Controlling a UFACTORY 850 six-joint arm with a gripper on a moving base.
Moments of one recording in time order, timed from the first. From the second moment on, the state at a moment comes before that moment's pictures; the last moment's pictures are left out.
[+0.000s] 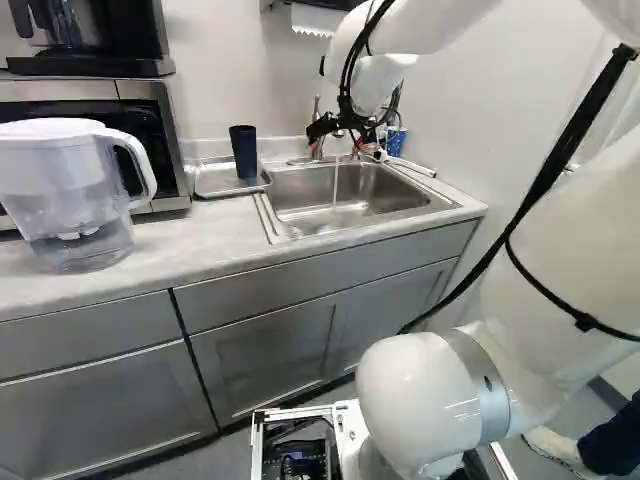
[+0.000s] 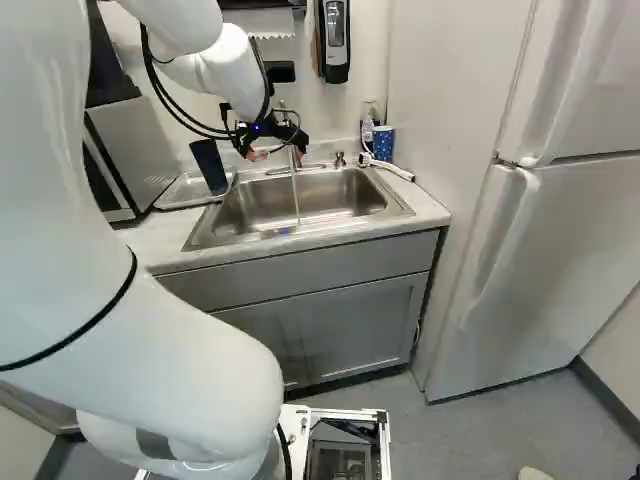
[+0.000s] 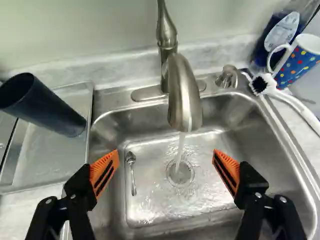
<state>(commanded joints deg) 2.6 6.9 -55.9 11.1 -13.2 -11.0</state>
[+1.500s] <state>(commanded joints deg) 3.7 3.0 -59.6 11.1 16.5 -11.0</state>
